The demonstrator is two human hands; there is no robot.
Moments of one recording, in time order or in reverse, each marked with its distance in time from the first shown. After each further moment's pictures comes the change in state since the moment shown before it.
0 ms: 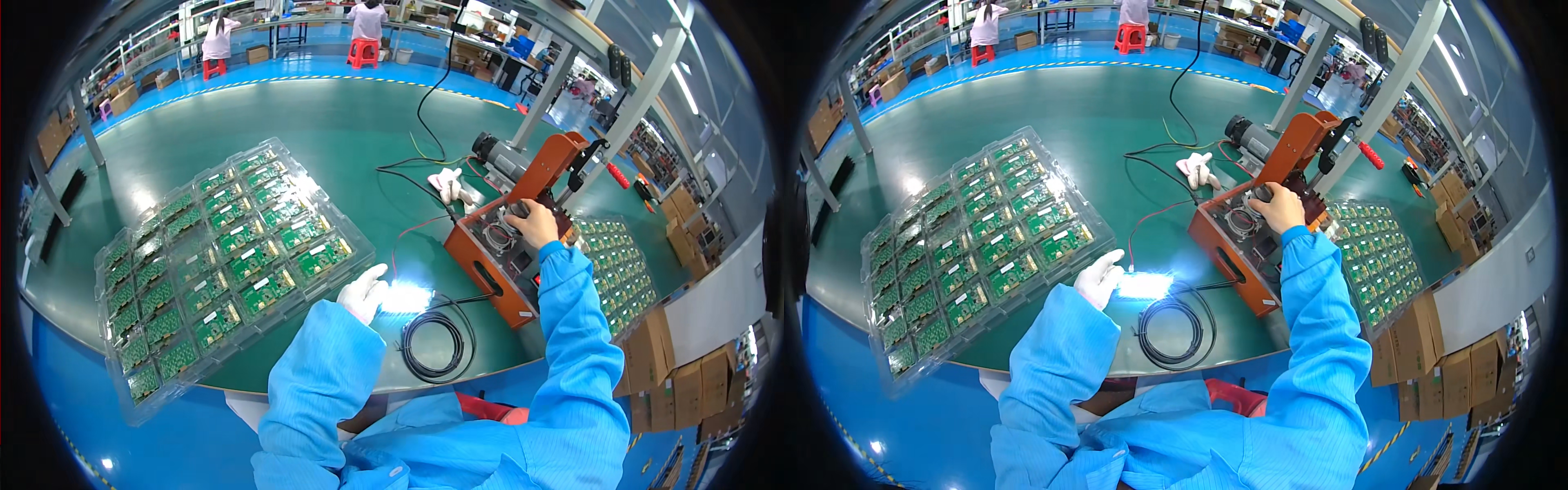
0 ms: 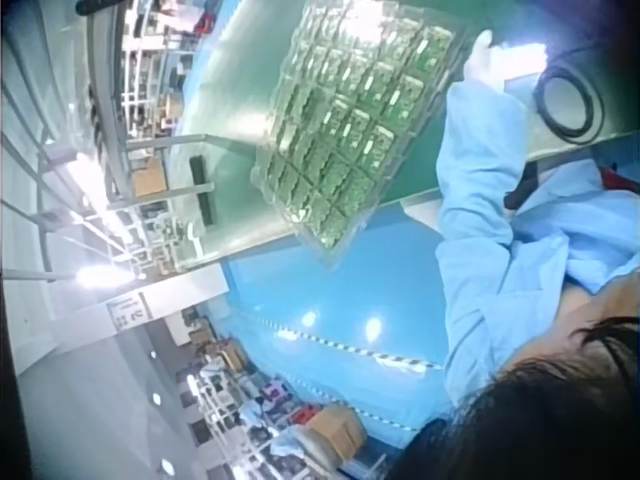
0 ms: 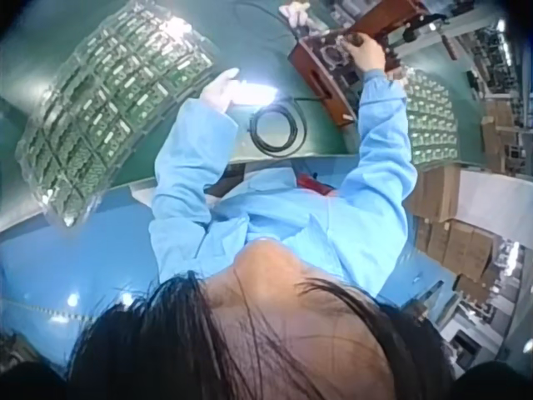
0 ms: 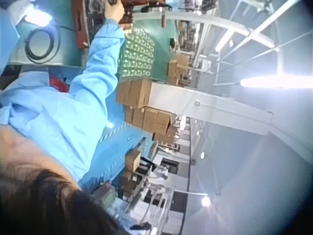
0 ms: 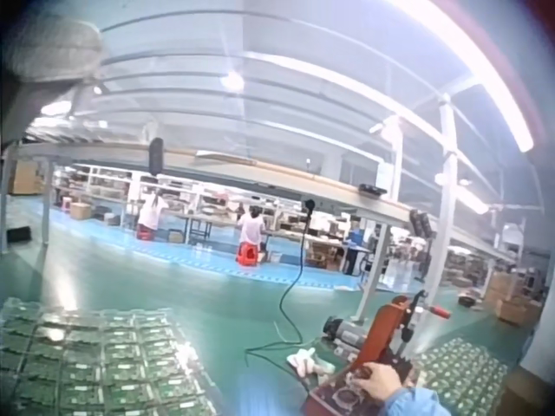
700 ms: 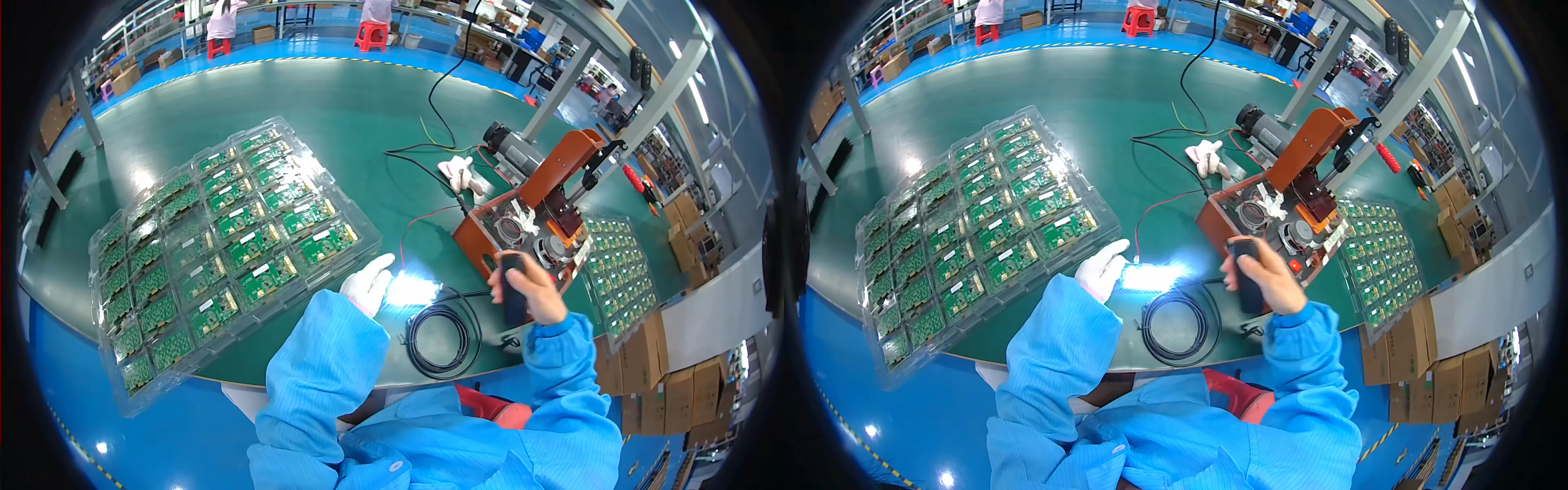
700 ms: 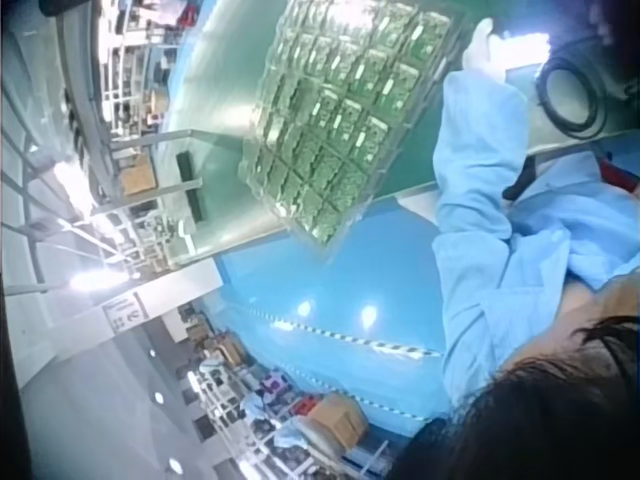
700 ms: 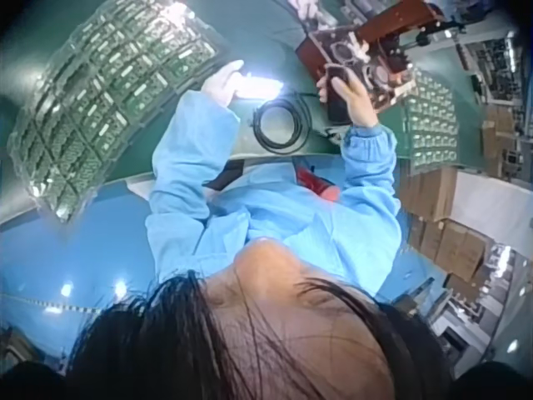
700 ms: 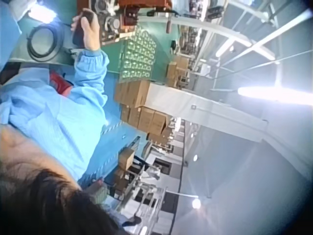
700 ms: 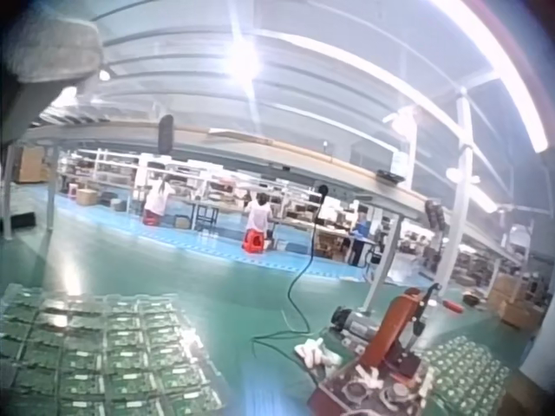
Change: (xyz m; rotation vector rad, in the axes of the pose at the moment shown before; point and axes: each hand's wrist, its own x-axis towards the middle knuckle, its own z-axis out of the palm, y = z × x) left_hand 0.000 0.008 -0.005 0.171 -0.010 0.064; right_hand -0.117 -0.065 -0.018 1.304 -0.491 0.188
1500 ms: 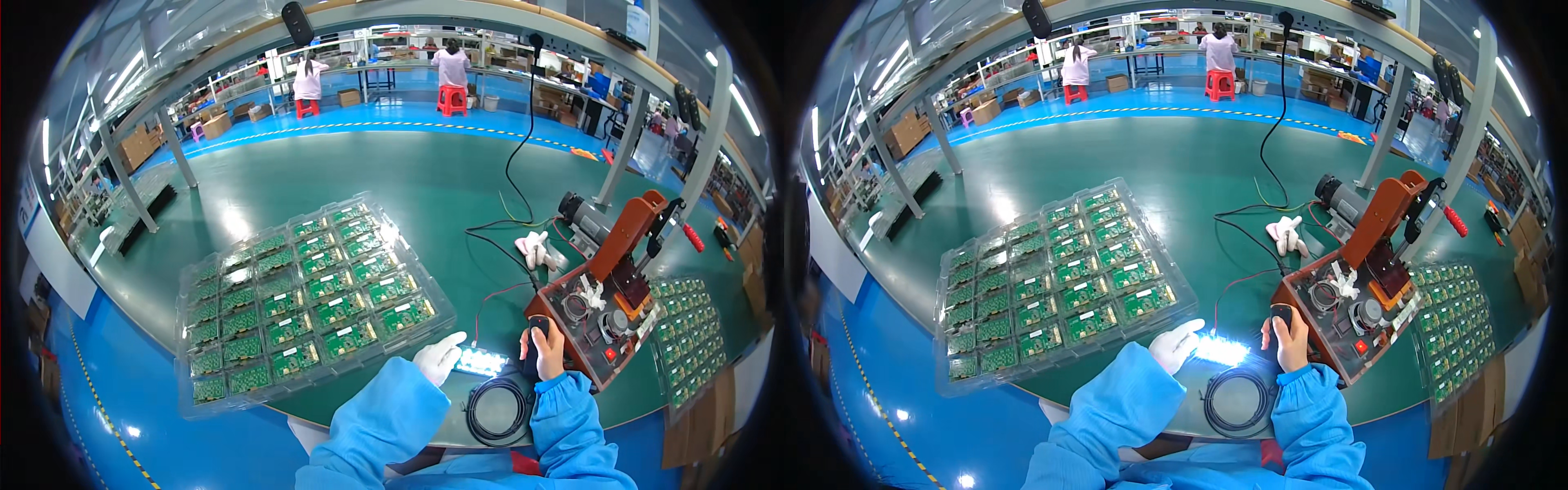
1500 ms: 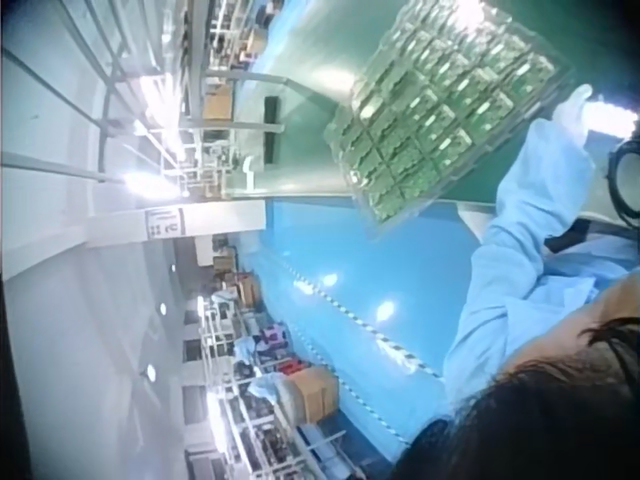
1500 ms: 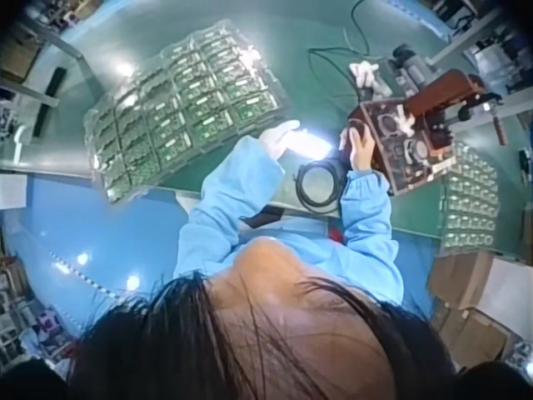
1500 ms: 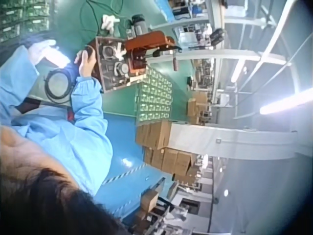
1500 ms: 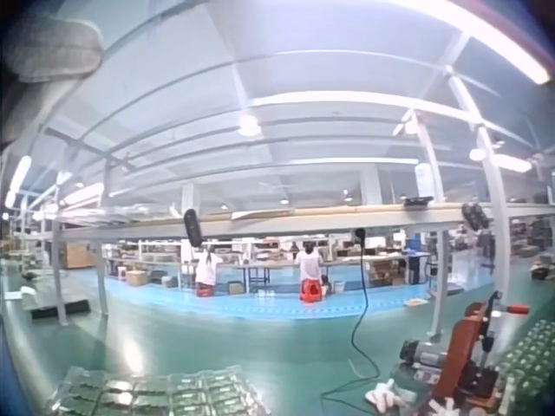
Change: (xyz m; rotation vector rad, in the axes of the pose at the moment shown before) left_hand -0.004 0.026 -0.002 0.118 -0.135 -0.082; right_hand 0.062 0.087 0.018 0.116 0.095 -0.304
